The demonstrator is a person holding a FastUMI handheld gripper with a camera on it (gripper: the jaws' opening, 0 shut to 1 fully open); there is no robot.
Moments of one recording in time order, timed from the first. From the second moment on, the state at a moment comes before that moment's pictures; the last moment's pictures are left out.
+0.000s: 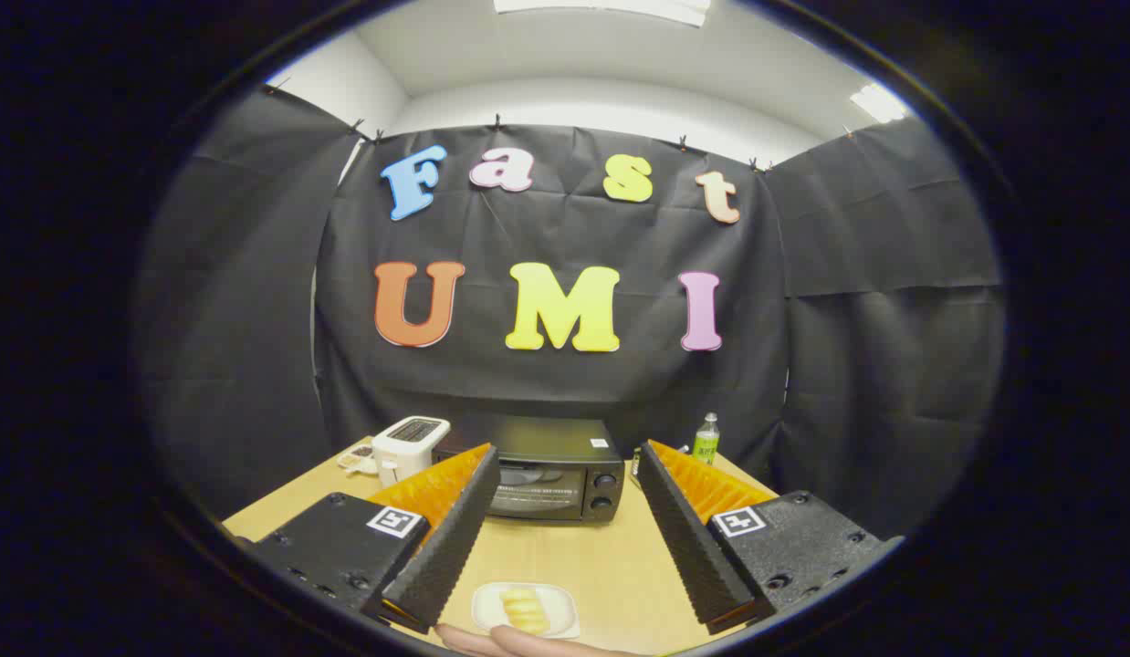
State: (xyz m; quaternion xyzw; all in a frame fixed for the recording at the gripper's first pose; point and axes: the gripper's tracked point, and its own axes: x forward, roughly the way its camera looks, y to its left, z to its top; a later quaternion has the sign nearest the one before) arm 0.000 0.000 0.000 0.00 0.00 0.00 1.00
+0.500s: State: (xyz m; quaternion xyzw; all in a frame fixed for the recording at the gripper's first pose) arm 0.002 0.012 -0.001 -0.02 0.00 0.00 1.00
